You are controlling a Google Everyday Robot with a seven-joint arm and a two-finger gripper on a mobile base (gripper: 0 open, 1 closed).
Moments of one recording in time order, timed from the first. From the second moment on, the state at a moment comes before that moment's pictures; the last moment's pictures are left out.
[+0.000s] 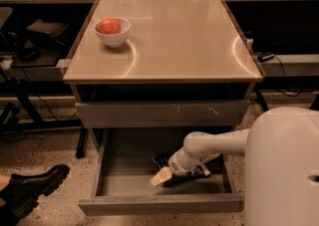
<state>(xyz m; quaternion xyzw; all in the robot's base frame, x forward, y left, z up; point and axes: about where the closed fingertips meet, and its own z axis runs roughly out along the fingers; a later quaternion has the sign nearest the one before) 0.521 -0.033 0.380 -0.31 0.92 0.23 0.09</state>
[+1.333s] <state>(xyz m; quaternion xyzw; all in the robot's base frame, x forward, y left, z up) 0.524 -0.053 0.368 -0.28 0.93 0.23 0.10</state>
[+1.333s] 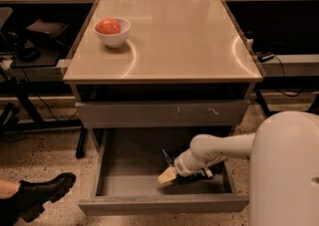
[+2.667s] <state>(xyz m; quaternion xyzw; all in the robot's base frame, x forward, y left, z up) 0.524 -0.053 0.368 -0.28 0.93 0.23 0.10</state>
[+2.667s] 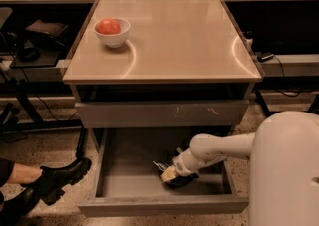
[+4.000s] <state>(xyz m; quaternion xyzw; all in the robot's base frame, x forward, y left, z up) 0.455 -0.116 0.482 -0.16 0.96 0.17 0.13</state>
